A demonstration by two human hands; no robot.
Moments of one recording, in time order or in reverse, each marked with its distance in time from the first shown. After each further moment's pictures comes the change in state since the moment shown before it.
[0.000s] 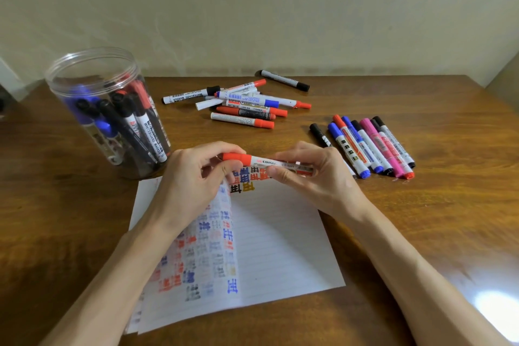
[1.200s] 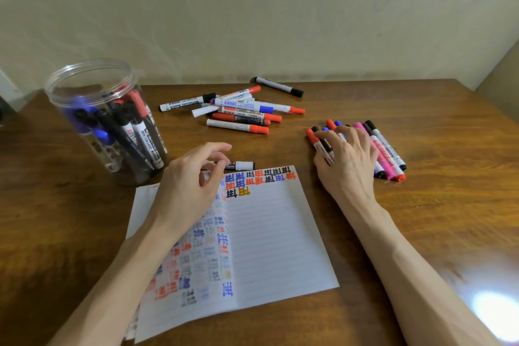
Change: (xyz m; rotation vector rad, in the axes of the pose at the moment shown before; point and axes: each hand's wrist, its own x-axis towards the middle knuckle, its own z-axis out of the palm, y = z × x) left_hand 0.004 -0.018 0.007 0.240 0.073 0.016; right_hand 0.012 0.039 -0.023 -0.794 0.369 0.336
